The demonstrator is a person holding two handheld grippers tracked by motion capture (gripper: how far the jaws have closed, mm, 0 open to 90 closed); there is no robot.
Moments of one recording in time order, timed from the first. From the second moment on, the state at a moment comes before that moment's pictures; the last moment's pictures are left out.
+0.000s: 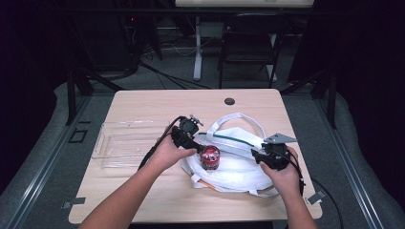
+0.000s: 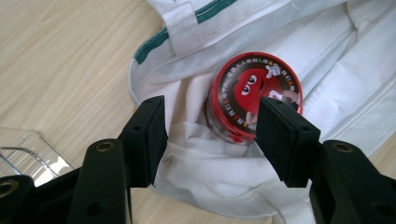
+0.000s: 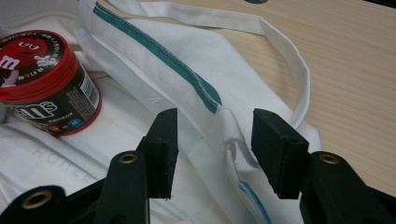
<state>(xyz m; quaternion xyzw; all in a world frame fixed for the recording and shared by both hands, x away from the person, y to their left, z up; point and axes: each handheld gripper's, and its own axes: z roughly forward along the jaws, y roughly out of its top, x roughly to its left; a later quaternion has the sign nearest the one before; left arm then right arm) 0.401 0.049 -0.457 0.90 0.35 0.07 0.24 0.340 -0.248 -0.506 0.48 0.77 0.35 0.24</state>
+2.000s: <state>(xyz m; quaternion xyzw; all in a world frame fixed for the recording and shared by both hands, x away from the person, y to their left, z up) 0.395 -0.008 -0.484 0.90 0.37 0.07 0.21 0.341 -0.248 -0.509 0.48 0.77 0.35 0.23</state>
